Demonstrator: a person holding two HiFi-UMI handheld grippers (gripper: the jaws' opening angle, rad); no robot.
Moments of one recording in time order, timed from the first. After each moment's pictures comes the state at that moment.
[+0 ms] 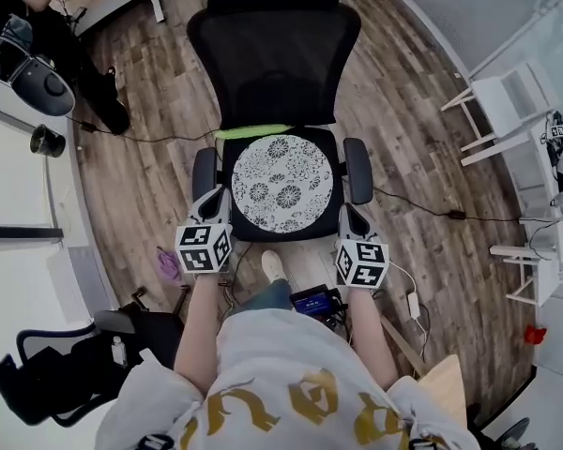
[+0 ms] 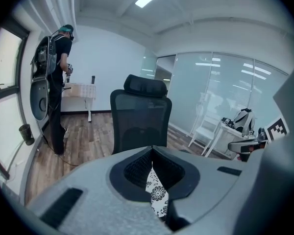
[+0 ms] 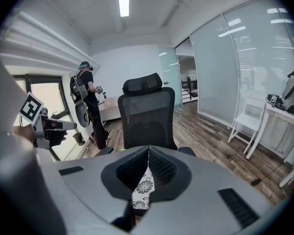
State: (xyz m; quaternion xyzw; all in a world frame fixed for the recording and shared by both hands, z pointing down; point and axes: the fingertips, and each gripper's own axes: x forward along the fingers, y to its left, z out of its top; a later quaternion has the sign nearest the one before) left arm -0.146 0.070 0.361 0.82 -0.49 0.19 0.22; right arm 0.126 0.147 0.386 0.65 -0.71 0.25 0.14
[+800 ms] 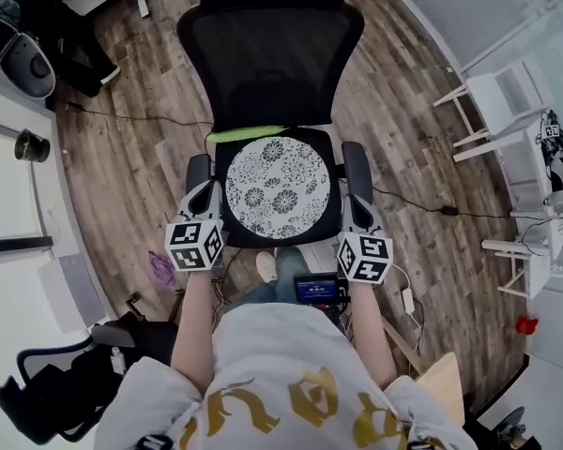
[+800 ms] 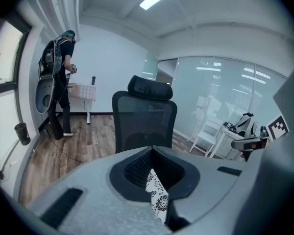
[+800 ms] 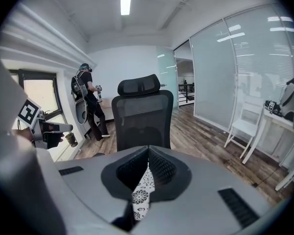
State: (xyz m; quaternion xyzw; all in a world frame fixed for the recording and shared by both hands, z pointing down) left arm -0.161 0.008 0.369 0.83 -0.49 0.16 0.22; right arm 0.131 0.091 0.380 0.67 -0.69 0.23 0.15
